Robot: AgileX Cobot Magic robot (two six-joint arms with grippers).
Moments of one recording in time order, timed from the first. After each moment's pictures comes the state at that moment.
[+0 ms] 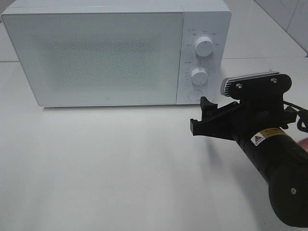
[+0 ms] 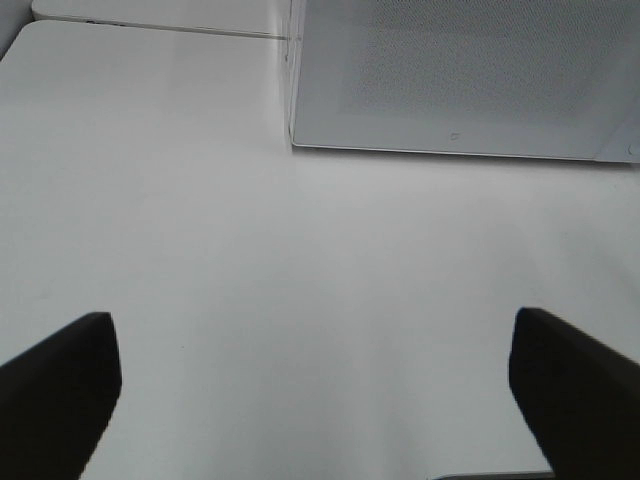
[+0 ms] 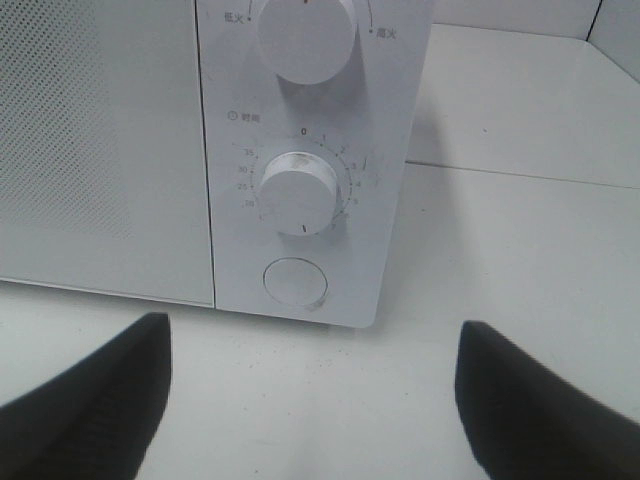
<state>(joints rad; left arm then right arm) 0.00 -0.01 -0.51 -0.14 1.09 0.03 0.84 1.74 -0.35 0.77 -1.20 -0.26</state>
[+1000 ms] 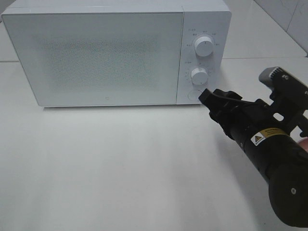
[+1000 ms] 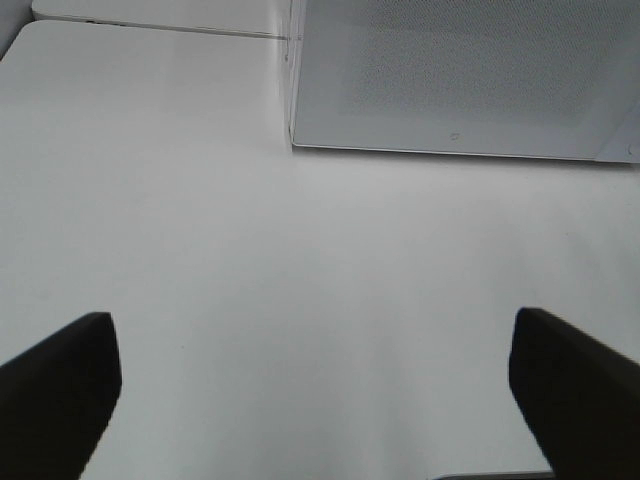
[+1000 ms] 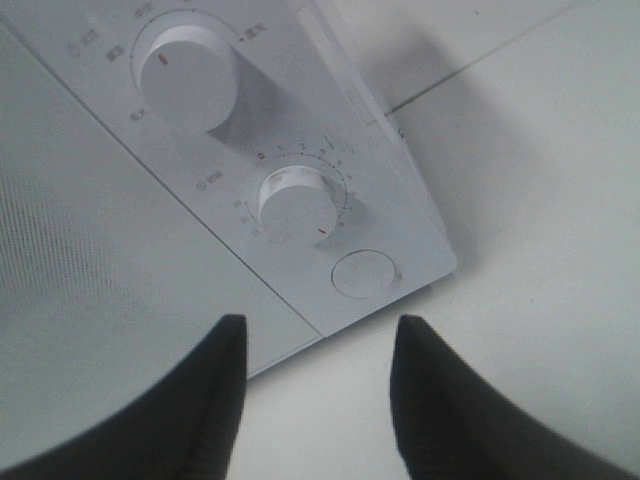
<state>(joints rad) 0.00 -0.01 -0.51 -0.14 1.09 0.03 0.84 1.74 -0.35 0.77 -1.20 0.46</state>
